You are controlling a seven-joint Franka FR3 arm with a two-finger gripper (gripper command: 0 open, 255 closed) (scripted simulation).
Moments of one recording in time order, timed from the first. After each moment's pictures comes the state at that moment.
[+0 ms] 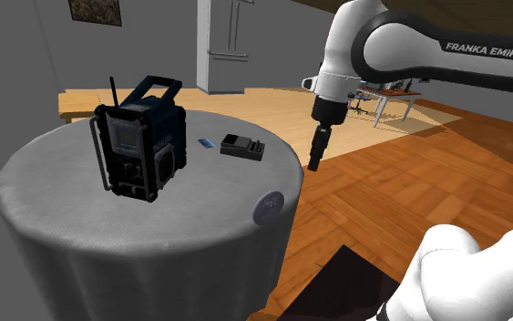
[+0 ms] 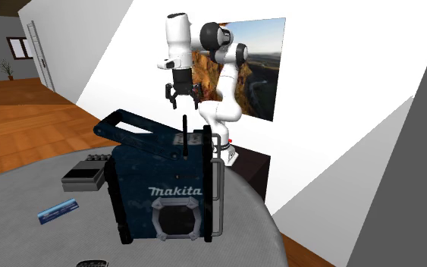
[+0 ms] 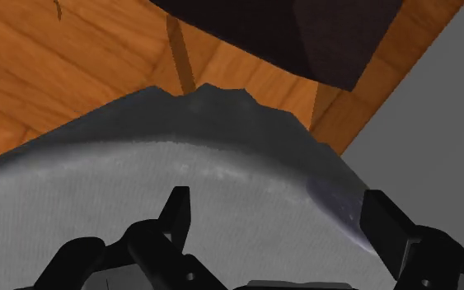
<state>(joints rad) 0.18 -0.64 -0.04 -2.24 0.01 1.57 -0.27</state>
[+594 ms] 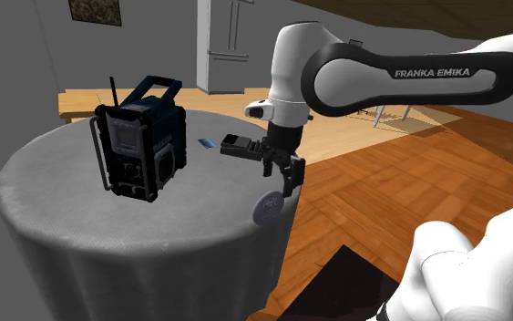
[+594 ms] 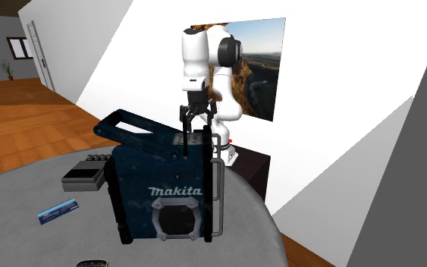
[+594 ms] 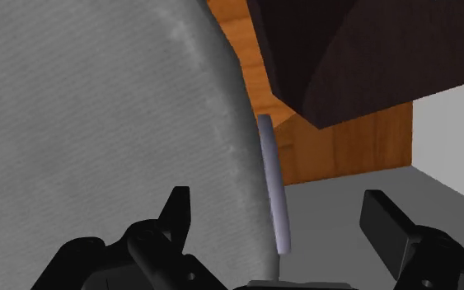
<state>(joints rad) 0.43 -0.44 -0.04 -2.21 -0.01 1.71 -0.86</state>
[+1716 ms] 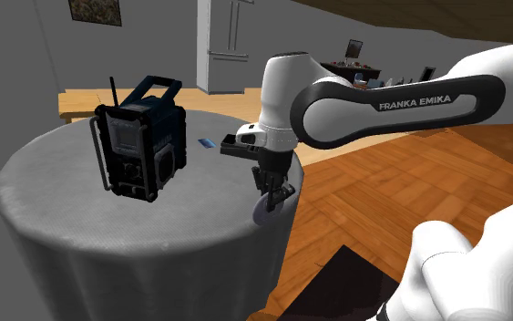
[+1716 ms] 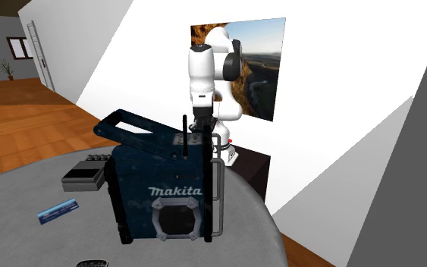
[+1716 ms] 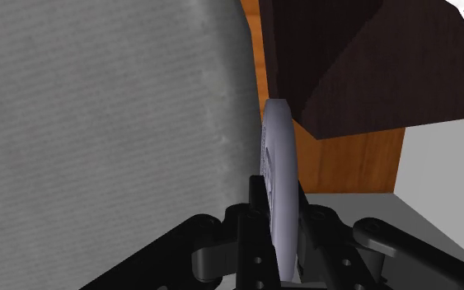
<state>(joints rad) 0.47 -0.42 -0.04 -2.31 -0.01 1.83 -0.98</state>
